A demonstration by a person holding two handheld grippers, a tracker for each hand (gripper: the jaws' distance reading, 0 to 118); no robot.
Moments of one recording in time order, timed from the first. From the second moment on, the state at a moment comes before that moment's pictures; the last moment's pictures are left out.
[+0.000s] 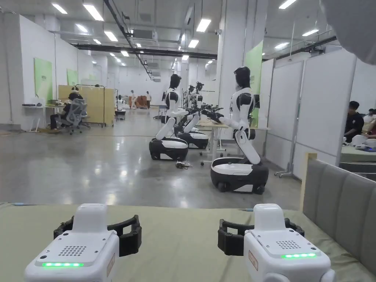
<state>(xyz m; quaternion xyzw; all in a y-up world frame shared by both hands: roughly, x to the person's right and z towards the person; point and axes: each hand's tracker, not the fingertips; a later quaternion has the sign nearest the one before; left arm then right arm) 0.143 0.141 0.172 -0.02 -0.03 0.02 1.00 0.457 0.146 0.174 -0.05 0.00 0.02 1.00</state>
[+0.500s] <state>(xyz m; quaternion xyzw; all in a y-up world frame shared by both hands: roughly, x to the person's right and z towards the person) 0.140 0.142 0.175 -0.03 -0.04 0.02 1.00 0.452 0.144 0.173 -0.05 0.00 0.02 1.00</state>
